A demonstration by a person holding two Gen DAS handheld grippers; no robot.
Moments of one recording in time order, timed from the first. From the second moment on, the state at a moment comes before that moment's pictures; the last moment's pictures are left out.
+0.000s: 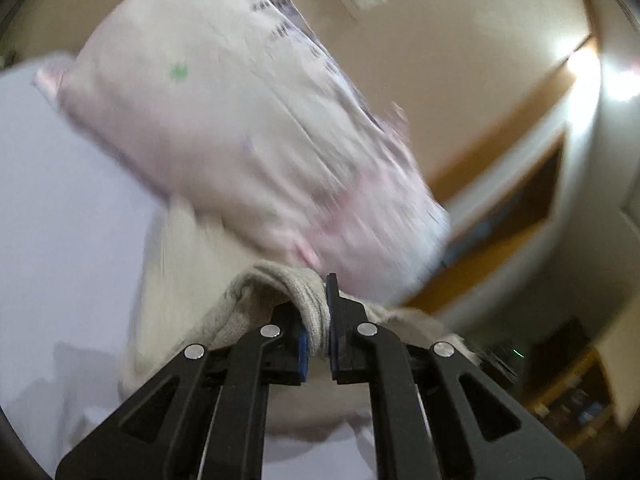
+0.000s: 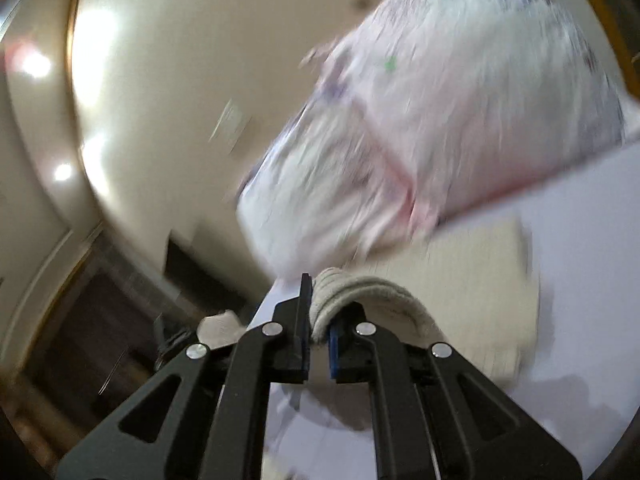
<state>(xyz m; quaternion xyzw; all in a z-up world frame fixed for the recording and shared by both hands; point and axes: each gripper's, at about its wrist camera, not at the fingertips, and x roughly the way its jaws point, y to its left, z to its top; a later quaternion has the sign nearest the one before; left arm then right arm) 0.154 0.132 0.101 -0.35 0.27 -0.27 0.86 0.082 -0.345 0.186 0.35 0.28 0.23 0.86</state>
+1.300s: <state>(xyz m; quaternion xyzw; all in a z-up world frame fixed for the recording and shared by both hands) 0.243 0.137 -0.026 -0.41 0.46 -0.17 0.77 0.131 -0.357 0.073 0.31 0.40 0.12 0.85</state>
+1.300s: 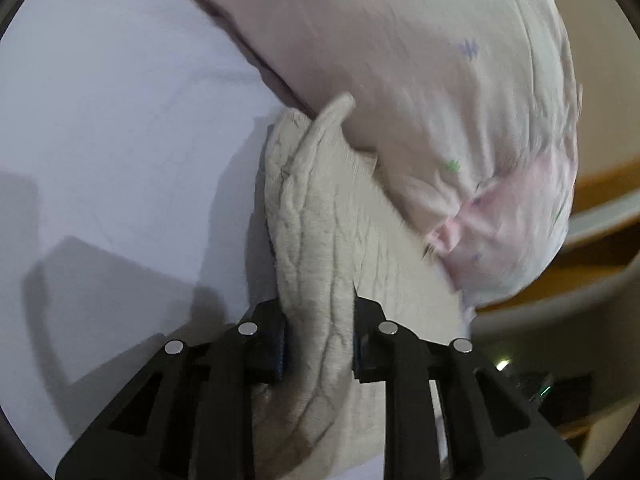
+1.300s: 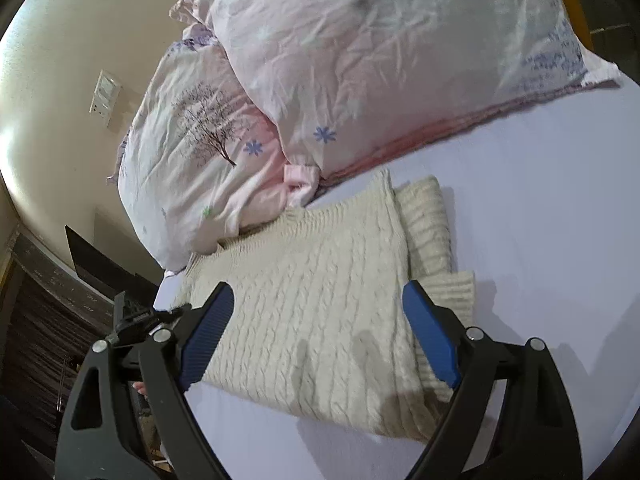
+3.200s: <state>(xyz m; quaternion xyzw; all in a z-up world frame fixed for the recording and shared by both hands) 0.152 0.019 0.049 -0.14 0.38 -0.22 0.89 0.197 -0.328 0.061 0.29 0.44 0.13 0.84</state>
